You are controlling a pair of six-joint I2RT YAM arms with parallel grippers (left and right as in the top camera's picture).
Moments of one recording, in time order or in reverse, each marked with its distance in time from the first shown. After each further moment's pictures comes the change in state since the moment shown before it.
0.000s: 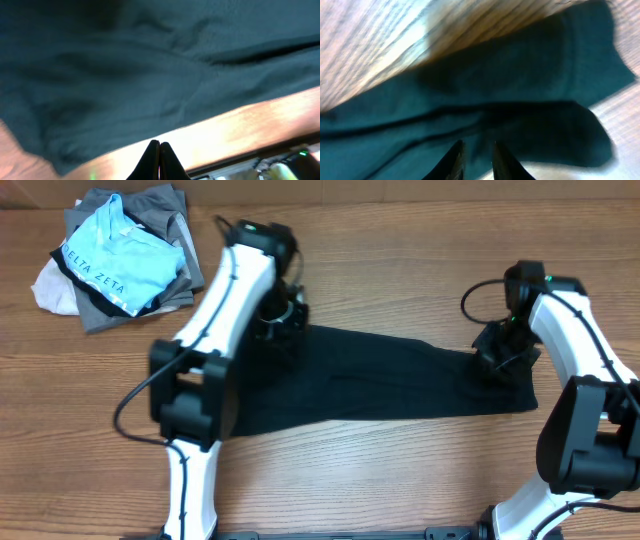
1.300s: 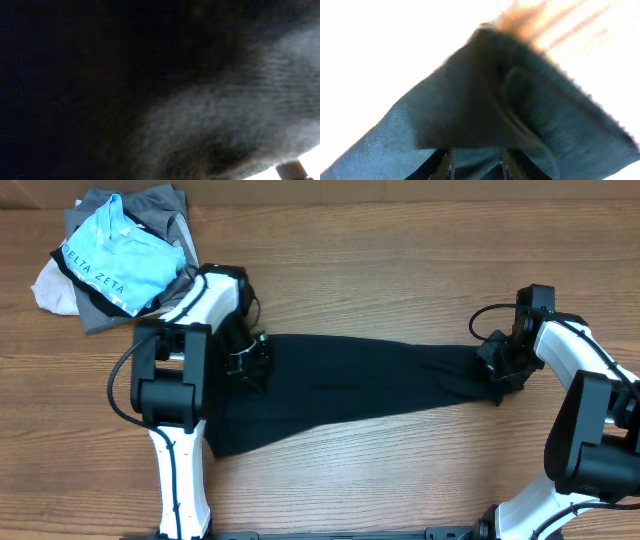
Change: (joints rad) left arm 0.229 0.070 -0.331 0.119 0.066 -0.004; right arm -0.090 -0.002 -0.196 0.391 -0.087 -0.039
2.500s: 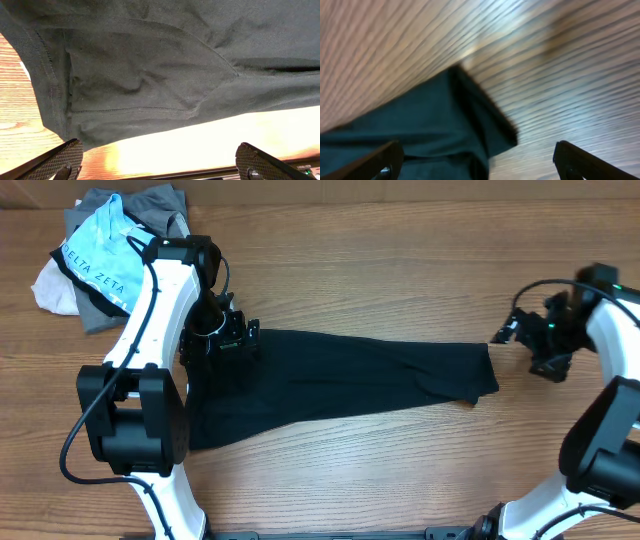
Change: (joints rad) left arm 0.044 -0.322 0.030 -0.054 -0.138 0.005; right arm -0.191 0.005 0.272 -0.341 -0.221 -0.357
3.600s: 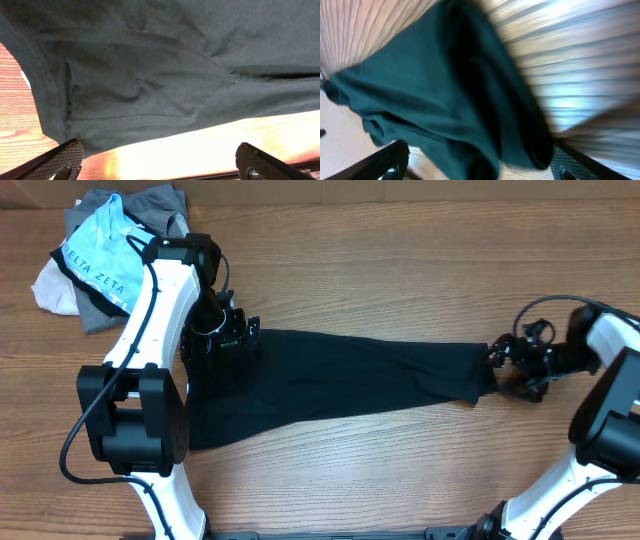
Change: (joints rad) left arm 0.000 0.000 0.000 0.029 0.002 0.000; right arm -0.044 0.178 -0.083 -0.061 -0.306 -0.290
